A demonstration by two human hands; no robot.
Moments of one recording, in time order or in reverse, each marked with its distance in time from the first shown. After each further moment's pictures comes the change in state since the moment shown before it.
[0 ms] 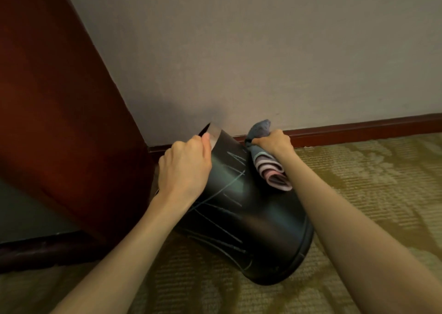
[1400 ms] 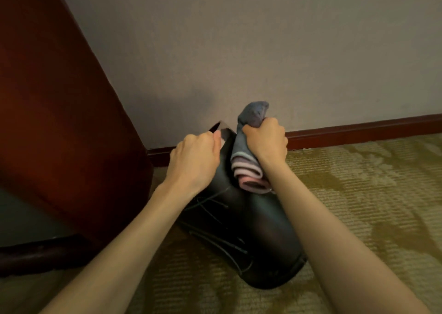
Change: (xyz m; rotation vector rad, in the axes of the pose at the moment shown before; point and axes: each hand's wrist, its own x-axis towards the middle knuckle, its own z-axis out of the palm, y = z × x) left_hand 0.020 0.010 0.011 -0.069 -0.113 0.049; right_hand -0.054 -0.030 -0.004 0.189 0.251 -0.174
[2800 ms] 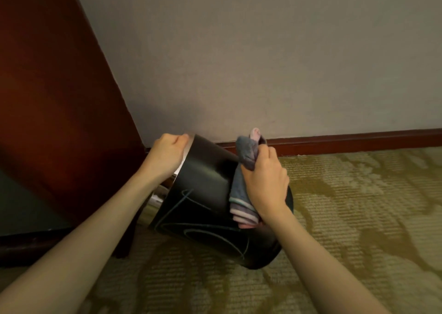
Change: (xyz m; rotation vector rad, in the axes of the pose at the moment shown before) left_hand 0.008 -0.057 -0.010 -0.437 -0.082 -0.279; right_hand -0.052 0.045 0.008 -0.372 0.164 -0.404
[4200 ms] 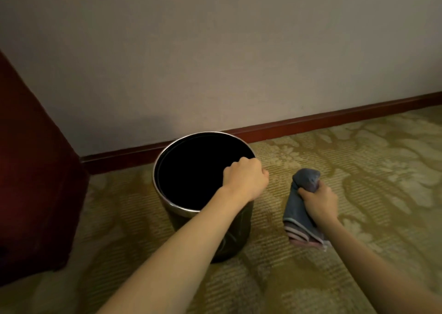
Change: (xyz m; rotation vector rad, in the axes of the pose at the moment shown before) left_hand -0.113 0.164 0.214 0.402 -0.332 0.422; right_hand -0.068 0.268 -0.122 0.104 -0.003 0.681
